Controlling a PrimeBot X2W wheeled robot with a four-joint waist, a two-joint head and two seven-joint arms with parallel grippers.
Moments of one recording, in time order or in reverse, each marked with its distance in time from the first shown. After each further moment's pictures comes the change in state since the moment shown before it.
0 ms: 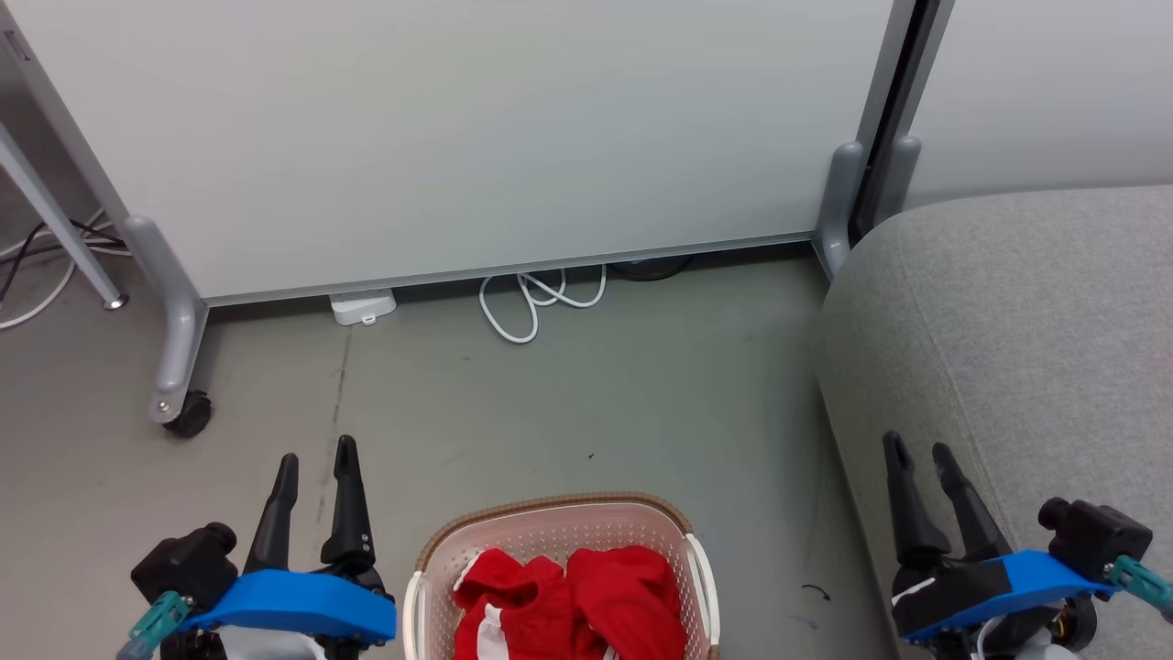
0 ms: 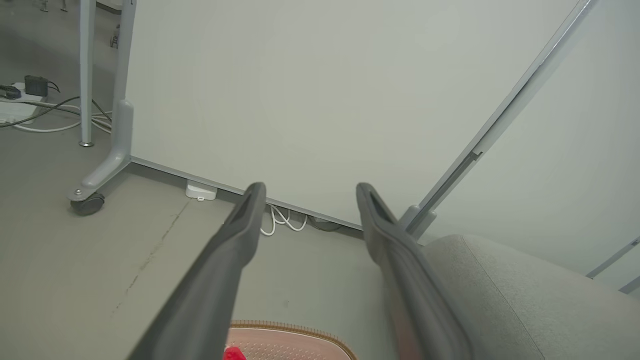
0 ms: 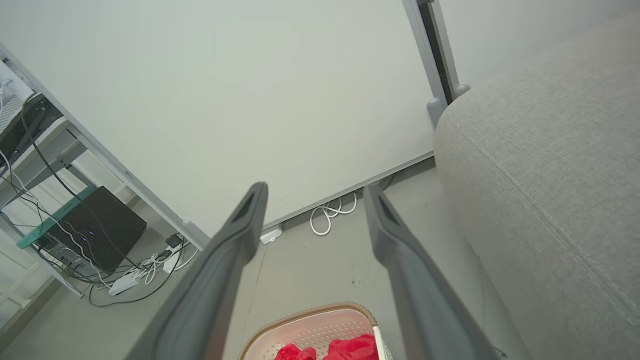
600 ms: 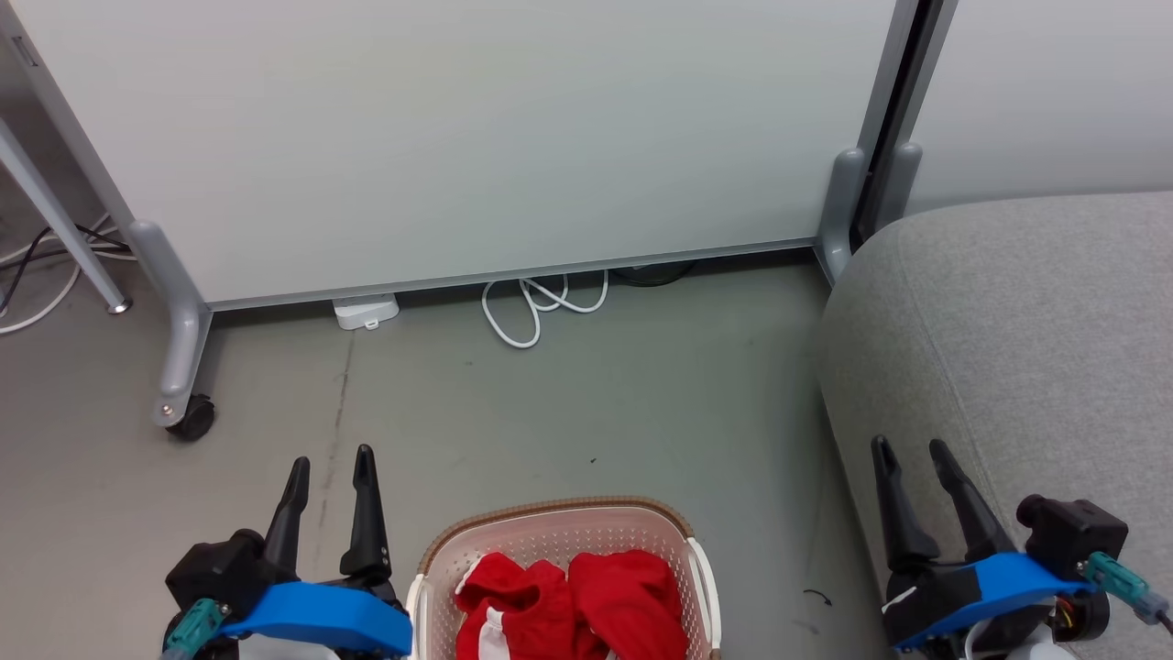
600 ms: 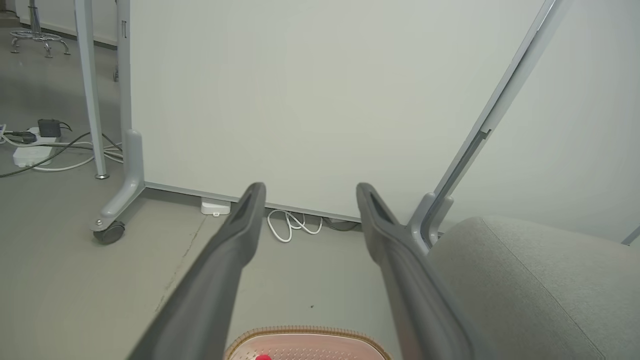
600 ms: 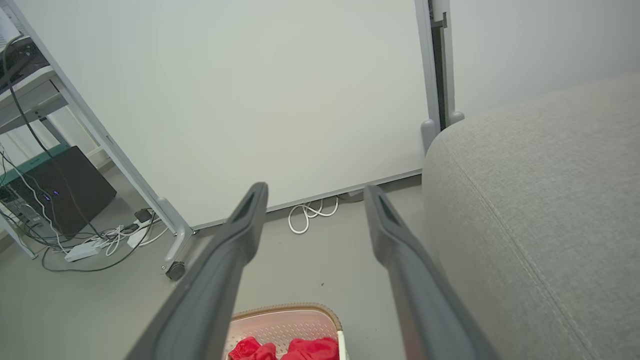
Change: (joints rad) left arm 0.008 -0.001 -0.021 0.022 0.153 0.004 -0.044; right arm -0.001 -0.002 0.001 0.002 -0.189 0.000 -0.018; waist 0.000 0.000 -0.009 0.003
